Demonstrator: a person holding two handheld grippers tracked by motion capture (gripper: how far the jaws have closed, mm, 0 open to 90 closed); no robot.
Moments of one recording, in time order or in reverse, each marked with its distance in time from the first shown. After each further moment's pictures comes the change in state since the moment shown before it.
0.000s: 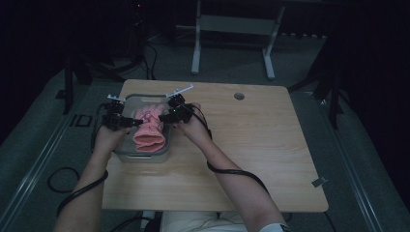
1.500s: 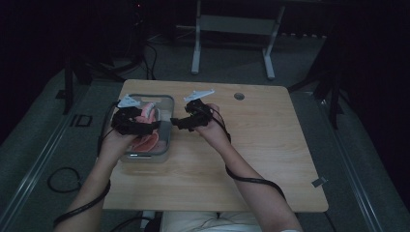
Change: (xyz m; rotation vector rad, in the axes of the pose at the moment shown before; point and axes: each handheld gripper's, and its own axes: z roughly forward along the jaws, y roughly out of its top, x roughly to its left) left arm -0.096 -0.008 -0.050 -0.223 -0.076 0.367; right arm -0.017 -0.030 -0.056 -0.117 0.011 -0.101
